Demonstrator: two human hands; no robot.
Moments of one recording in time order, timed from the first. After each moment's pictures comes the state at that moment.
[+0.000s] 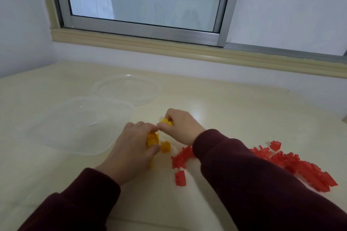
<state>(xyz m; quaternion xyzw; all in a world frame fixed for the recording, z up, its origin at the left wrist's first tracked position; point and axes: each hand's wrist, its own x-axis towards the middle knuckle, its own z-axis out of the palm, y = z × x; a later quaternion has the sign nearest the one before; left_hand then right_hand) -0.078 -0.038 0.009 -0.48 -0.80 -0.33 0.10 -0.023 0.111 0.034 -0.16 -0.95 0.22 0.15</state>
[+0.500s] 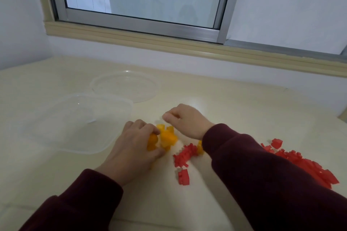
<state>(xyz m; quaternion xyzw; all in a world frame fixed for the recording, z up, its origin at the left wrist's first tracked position) -0.082 -0.039 0.002 -0.48 -0.81 -0.32 0.10 -0.019 0.116 0.046 -0.15 -0.96 0.22 0.11</state>
